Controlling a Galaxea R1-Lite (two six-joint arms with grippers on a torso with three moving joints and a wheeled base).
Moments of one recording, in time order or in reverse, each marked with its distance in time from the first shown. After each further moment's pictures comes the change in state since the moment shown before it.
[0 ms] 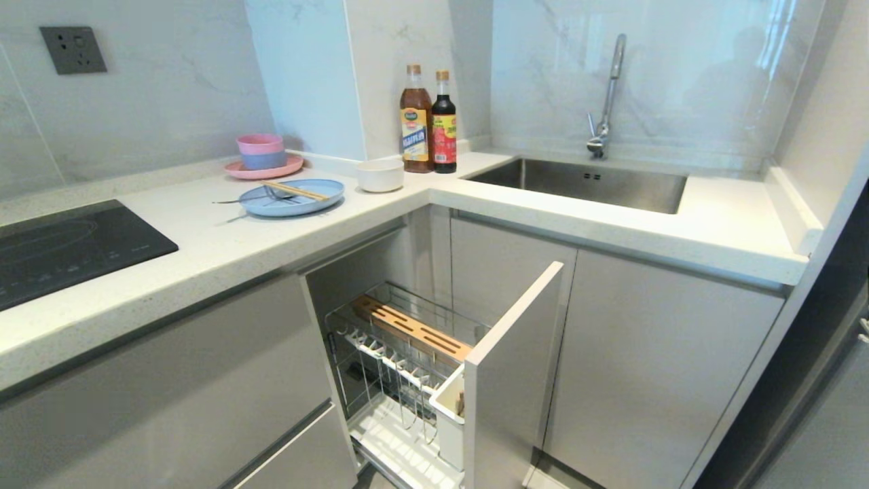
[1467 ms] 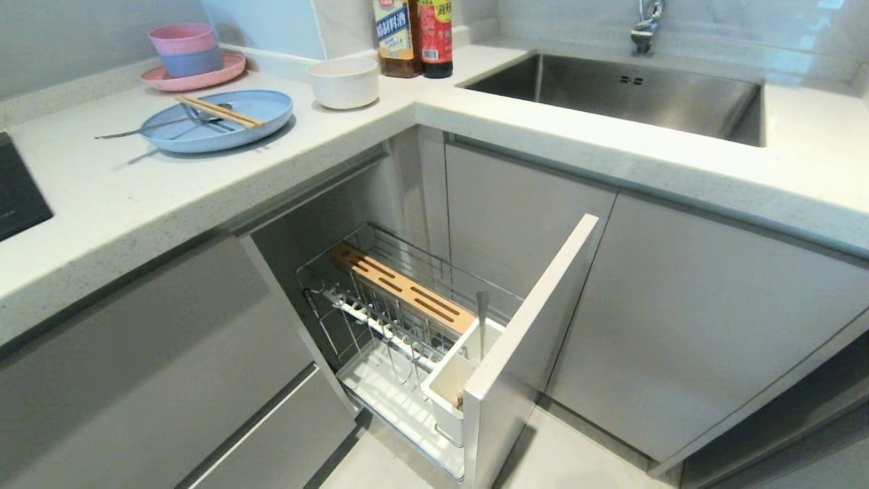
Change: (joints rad) left arm 0.000 0.000 0.000 0.000 0.005 -0.027; right arm 0.000 0.000 0.000 0.000 0.000 0.000
